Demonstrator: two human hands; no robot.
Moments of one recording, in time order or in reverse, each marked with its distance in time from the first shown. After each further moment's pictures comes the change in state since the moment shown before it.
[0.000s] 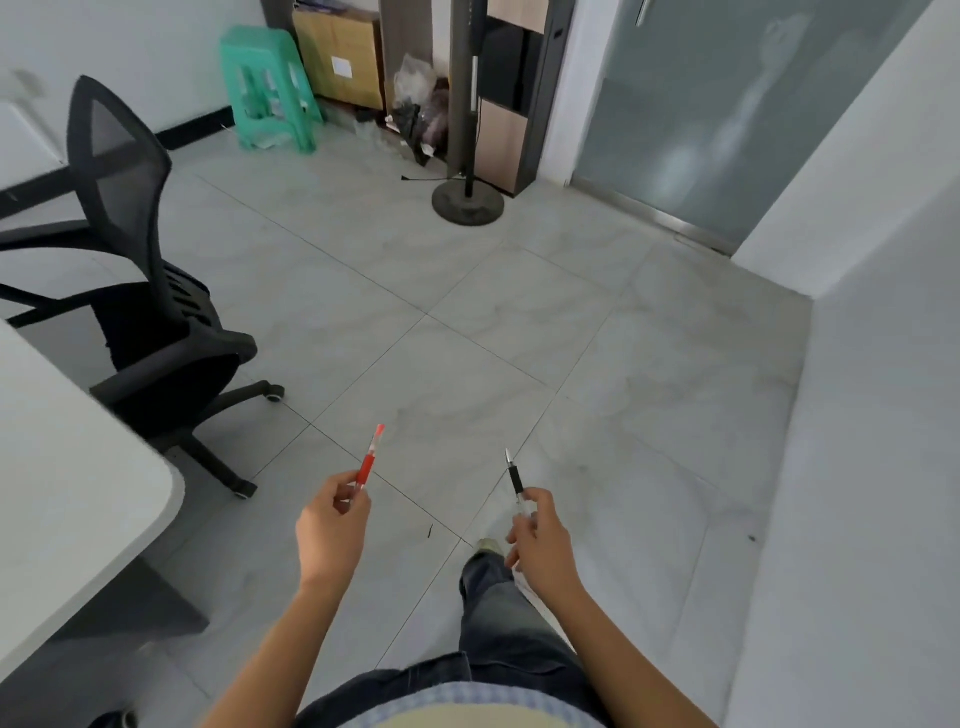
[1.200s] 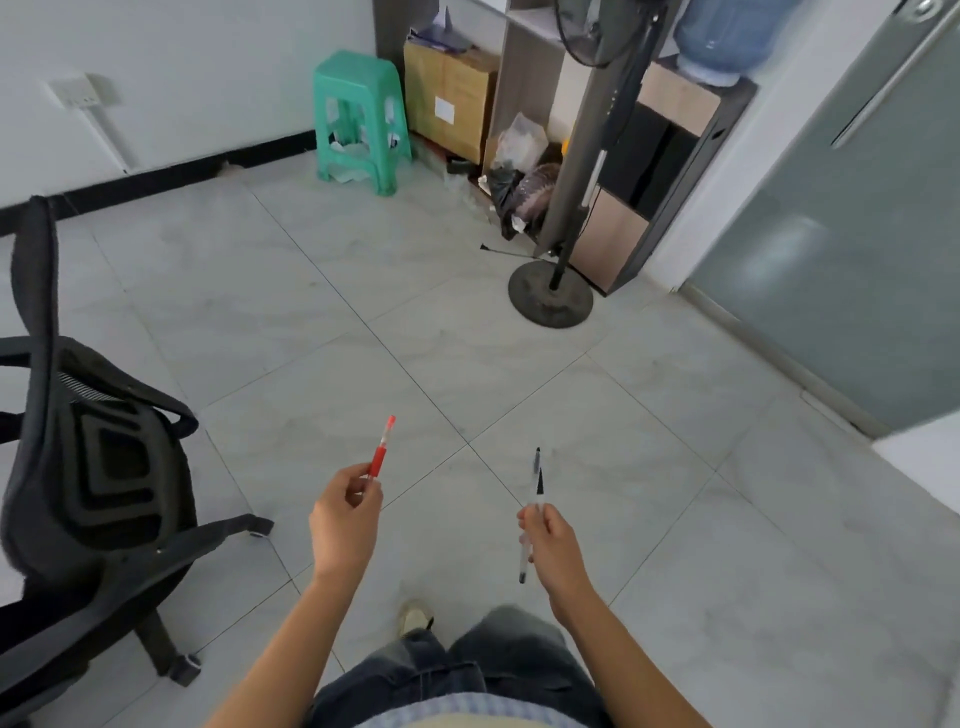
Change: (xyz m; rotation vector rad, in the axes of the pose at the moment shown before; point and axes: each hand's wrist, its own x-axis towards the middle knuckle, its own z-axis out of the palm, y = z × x) left_hand 0.486 0.232 0.116 -0.150 0.174 -0.130; right_hand 0.501 -0.314 0.003 0.028 -0.178 0.035
